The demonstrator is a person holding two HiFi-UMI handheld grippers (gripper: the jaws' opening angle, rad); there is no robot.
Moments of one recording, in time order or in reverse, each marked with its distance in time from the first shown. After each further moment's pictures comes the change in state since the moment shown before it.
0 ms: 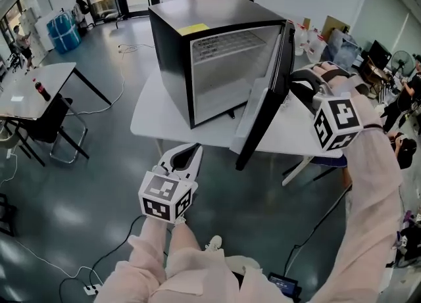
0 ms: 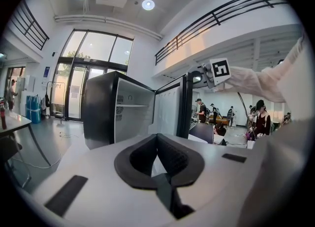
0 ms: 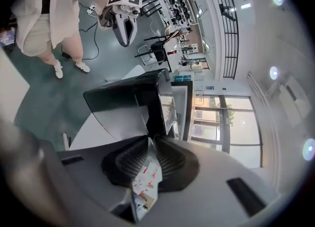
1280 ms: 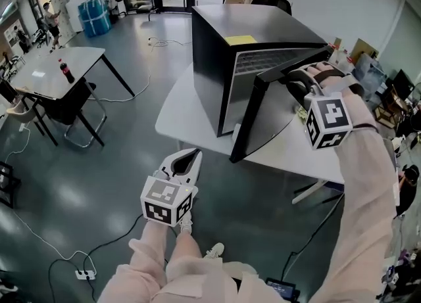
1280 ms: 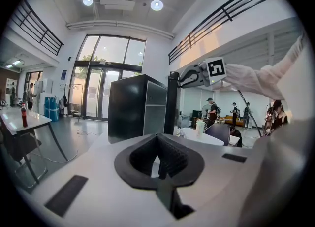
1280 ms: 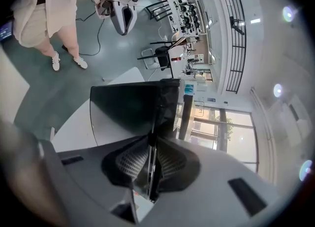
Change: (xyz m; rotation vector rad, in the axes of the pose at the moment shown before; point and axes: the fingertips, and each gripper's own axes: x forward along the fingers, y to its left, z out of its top) left arm -0.037 0.078 -0.005 -0.039 0.000 0.176; right arm 0.082 -0.063 0.070 -0.130 -0.067 -0.029
